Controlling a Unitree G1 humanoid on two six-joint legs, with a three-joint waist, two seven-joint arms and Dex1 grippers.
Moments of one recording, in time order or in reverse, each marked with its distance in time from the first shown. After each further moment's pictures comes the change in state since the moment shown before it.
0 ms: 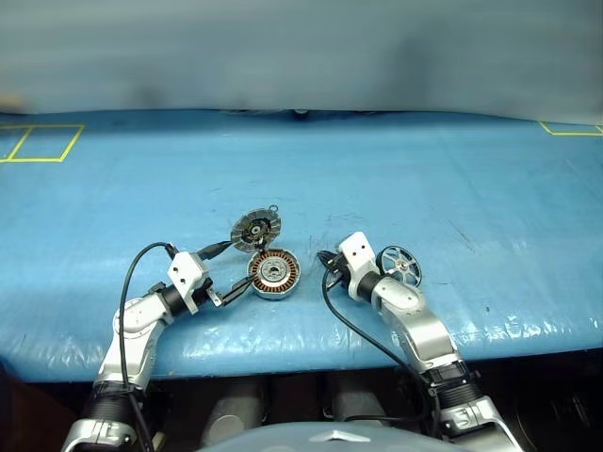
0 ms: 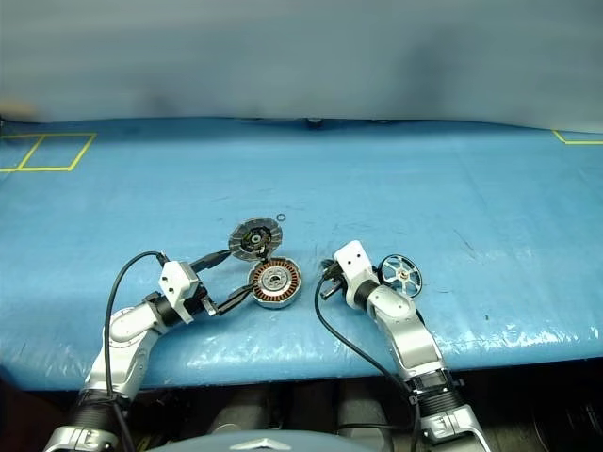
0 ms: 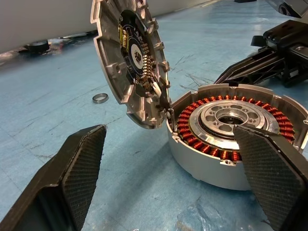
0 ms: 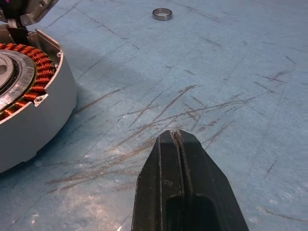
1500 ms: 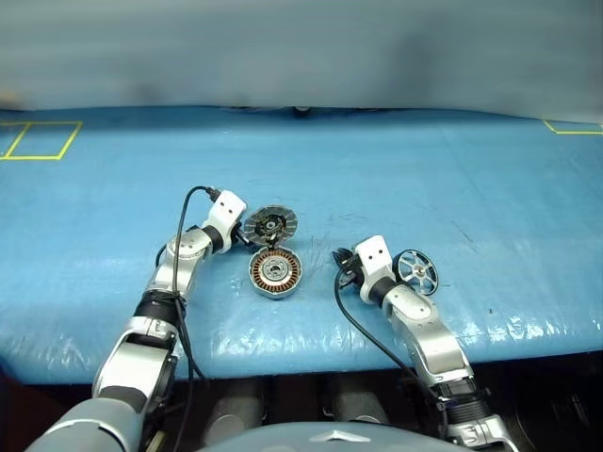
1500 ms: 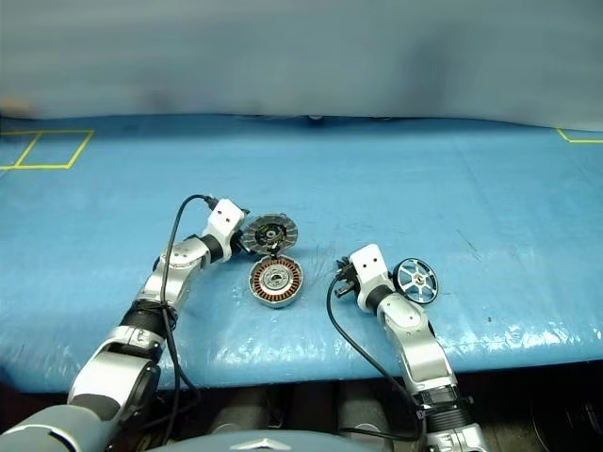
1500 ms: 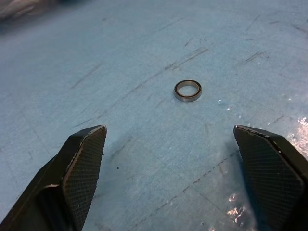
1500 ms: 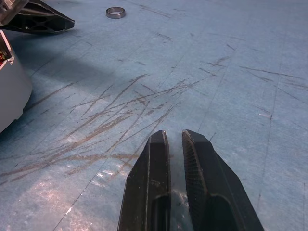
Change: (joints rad) left arm -0.541 -0.112 -0.081 0.457 0.280 0.286 0.285; right arm 0.096 0.009 -0.054 -0.074 -0.002 -0.029 -0.089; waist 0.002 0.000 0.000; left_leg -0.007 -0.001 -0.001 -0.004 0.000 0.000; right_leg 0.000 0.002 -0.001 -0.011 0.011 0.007
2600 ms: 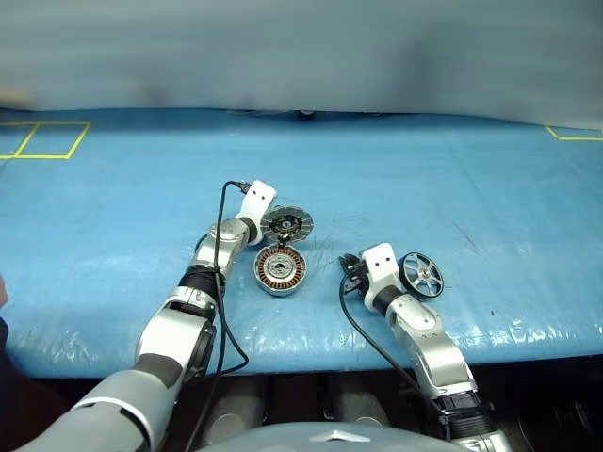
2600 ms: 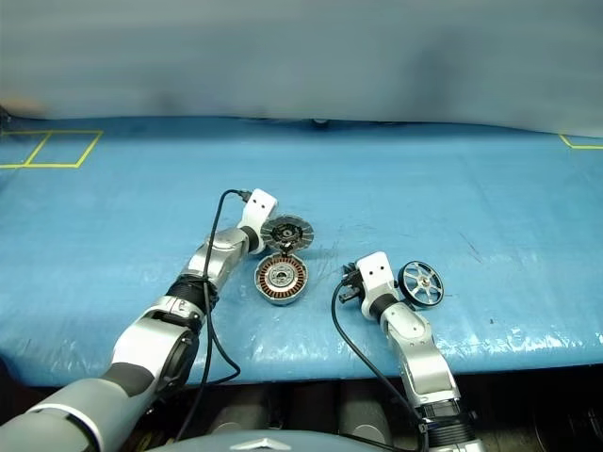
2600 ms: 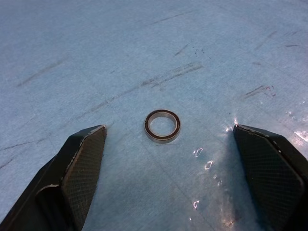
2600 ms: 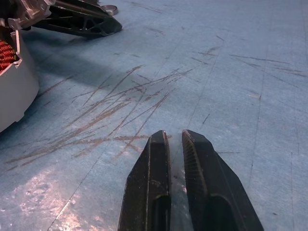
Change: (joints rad) left arm -0.216 -0.186 0.003 0.264 0.031 0.141 0.151; right arm 0.063 0.014 -0.023 -0.035 0.008 0.002 -0.038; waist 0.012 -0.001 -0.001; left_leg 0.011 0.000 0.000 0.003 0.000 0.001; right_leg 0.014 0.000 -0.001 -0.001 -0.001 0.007
